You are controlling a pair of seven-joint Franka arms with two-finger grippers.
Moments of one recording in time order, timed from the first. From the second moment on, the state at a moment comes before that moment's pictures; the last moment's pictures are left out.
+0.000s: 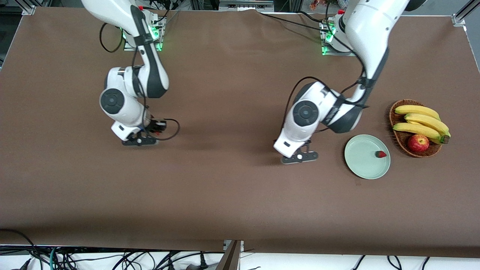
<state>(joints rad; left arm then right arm) -0.23 0.62 -0.28 -1.56 0.23 2.09 -0.69 0.90 0.48 -0.59 -1.90 0.36 2.21 0.09</state>
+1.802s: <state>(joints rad) 0.24 0.70 -0.33 -1.58 0.20 2.04 0.48 0.94 0.88 -0.39 -1.11 0.52 2.08 0.80</state>
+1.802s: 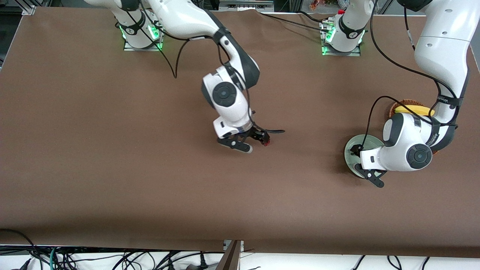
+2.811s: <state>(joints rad) -0.09 0.72 -0.51 -1.61 0.21 2.23 -0.64 0.80 0.23 -0.62 -1.60 0.25 1.70 0.23</state>
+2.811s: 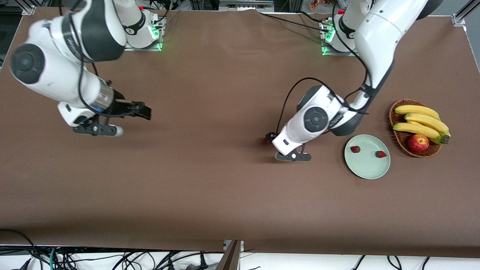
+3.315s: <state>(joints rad) -0.16 0.82 -0.50 -1.62 0.35 2.33 -0.81 0.32 0.07 -0.16 -1.60 0.08 1.62 0.17</state>
